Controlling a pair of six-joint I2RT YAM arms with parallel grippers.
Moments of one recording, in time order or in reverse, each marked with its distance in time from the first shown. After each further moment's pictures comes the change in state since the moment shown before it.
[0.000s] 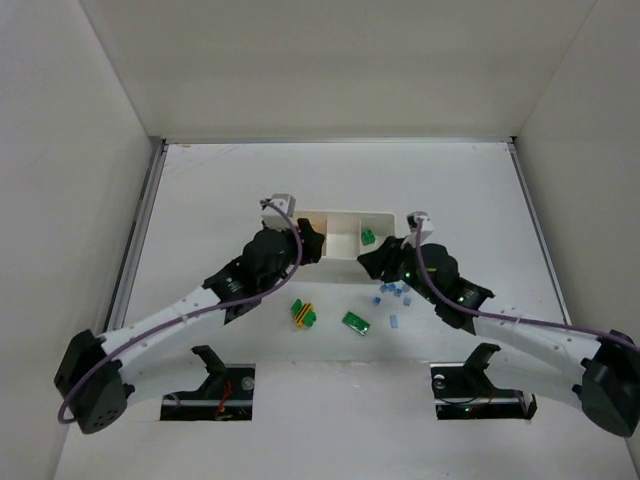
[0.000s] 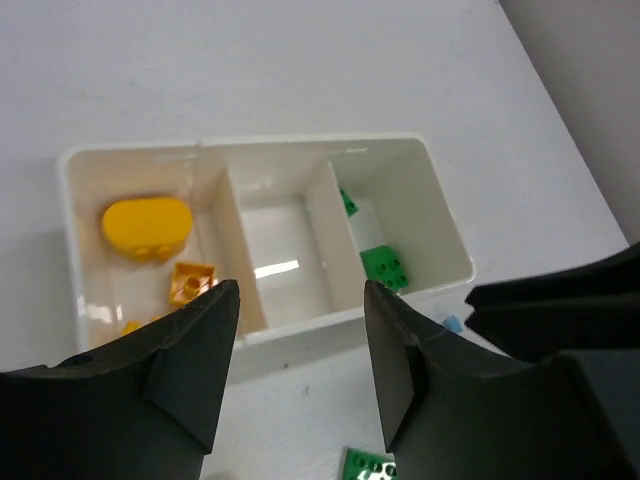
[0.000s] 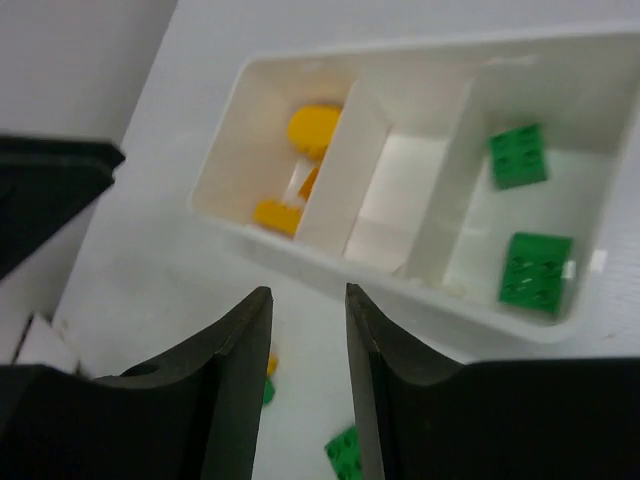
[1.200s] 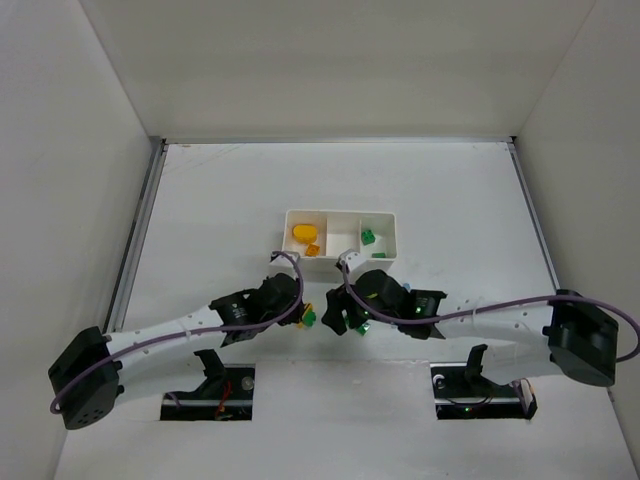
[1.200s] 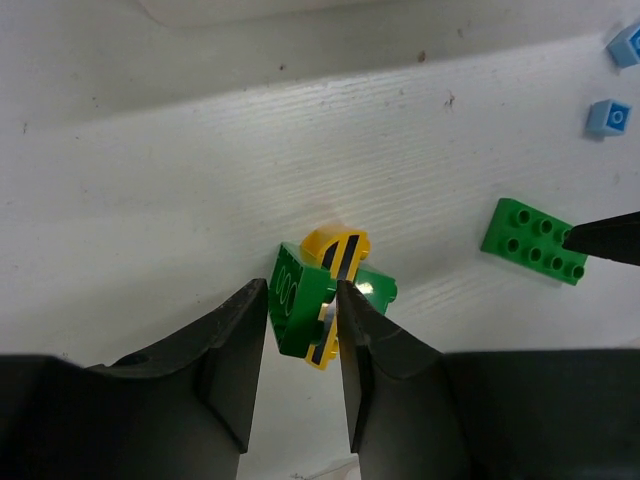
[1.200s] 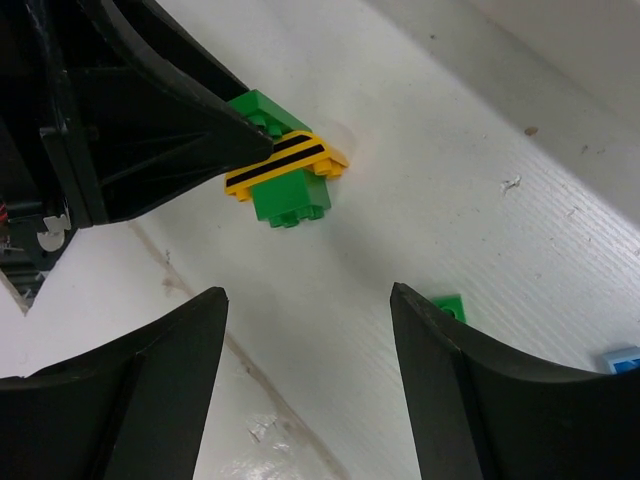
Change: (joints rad) left arm -0.144 -0.115 -0.249 -0.407 0.016 -0.185; right arm 0.411 0.290 0.145 -0.212 -0.033 -0.169
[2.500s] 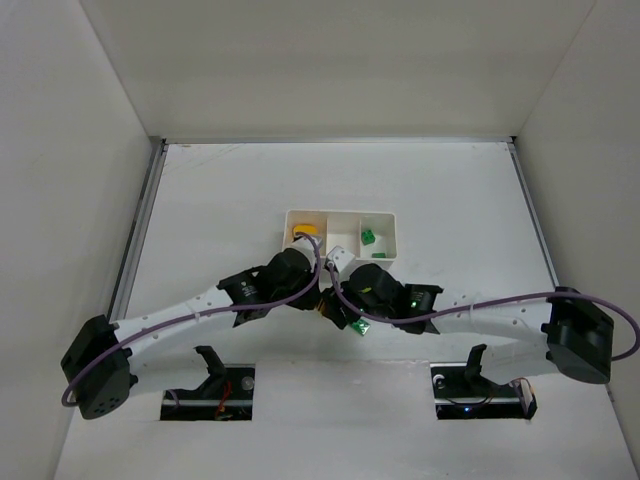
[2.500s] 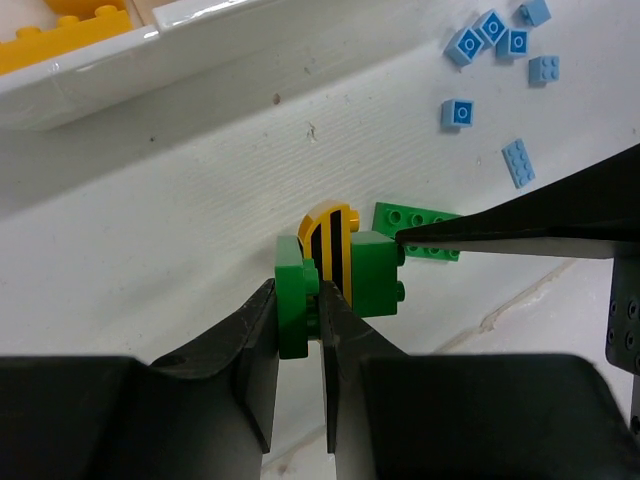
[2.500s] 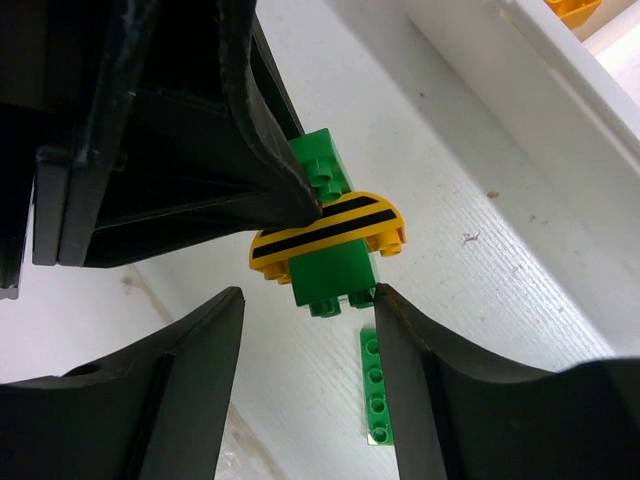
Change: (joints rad) left arm 0.046 0.126 0.216 -0.039 0.226 0.140; right arm 0.001 0.031 0.084 -0.053 0.008 -0.223
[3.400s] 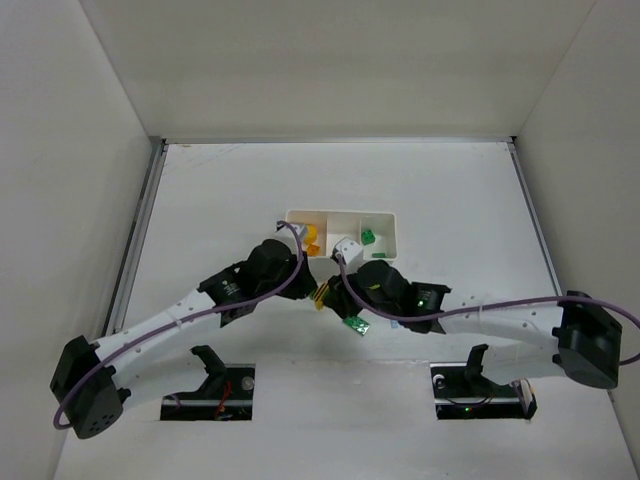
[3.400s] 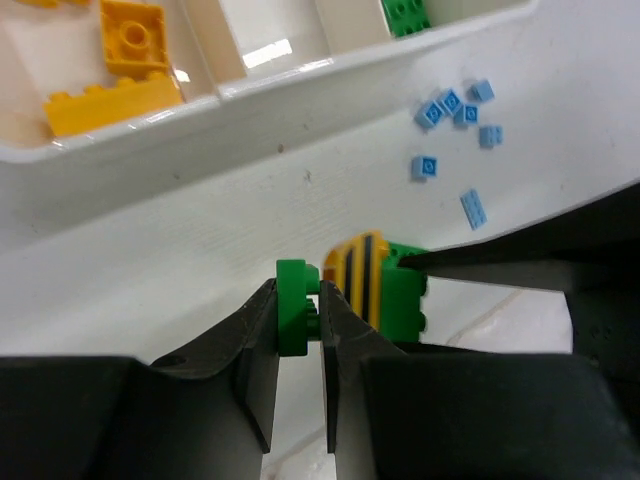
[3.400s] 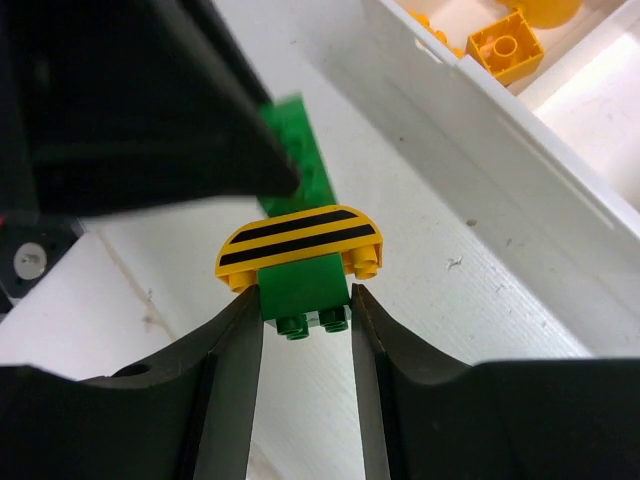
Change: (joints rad) left arm 0.100 -0.104 0.000 0.002 0.069 -0.016; right arm -0.014 -0.040 -0.003 0.045 0.027 0.037
